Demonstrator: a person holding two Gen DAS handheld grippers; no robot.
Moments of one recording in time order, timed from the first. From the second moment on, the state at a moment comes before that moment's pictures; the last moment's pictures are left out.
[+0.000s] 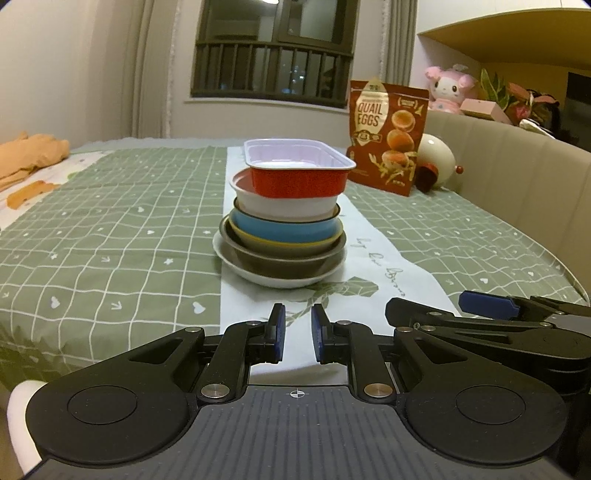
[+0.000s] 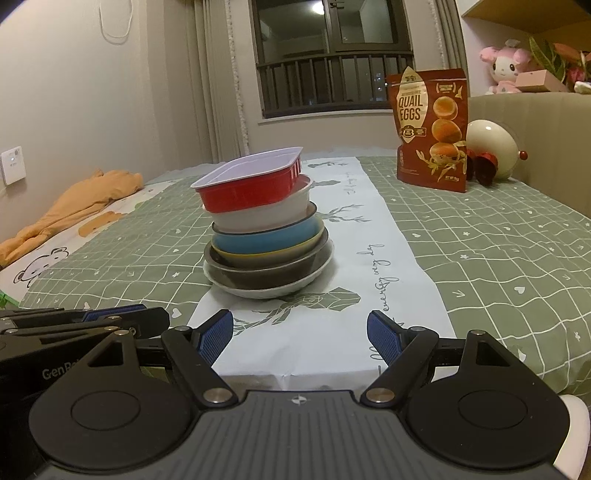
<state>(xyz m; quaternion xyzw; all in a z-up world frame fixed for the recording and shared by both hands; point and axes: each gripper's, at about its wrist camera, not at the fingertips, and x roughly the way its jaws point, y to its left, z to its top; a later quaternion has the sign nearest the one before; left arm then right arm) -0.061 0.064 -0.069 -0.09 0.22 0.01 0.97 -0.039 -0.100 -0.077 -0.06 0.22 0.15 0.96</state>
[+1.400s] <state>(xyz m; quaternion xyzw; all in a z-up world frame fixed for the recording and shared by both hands) -0.062 0.065 -0.073 -0.09 0.23 0.02 0.97 -0.039 -0.102 -0.080 -0.06 0.23 0.15 0.96</state>
